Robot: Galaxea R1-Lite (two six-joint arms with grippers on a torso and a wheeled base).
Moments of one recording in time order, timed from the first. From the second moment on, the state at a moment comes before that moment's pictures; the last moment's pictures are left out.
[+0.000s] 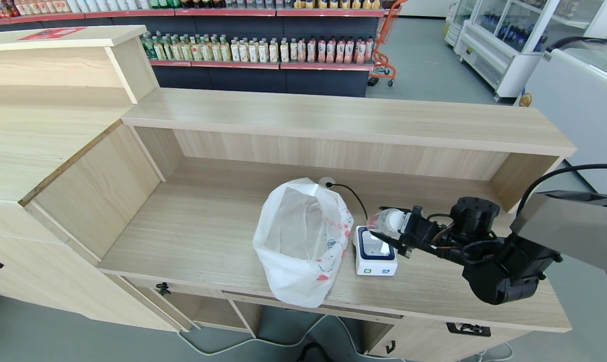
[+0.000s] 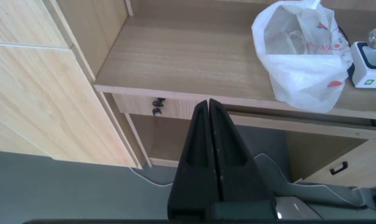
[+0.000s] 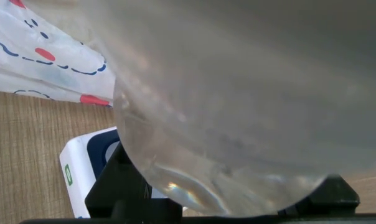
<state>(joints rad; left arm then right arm) 0.00 0.00 0.00 0.00 -0.03 0.01 0.19 2.32 -0.86 -1.36 0.66 -0.92</state>
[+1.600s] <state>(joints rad) 0.00 0.00 0.00 0.00 -0.03 0.01 0.02 1.45 -0.65 -0.68 0.16 0.08</state>
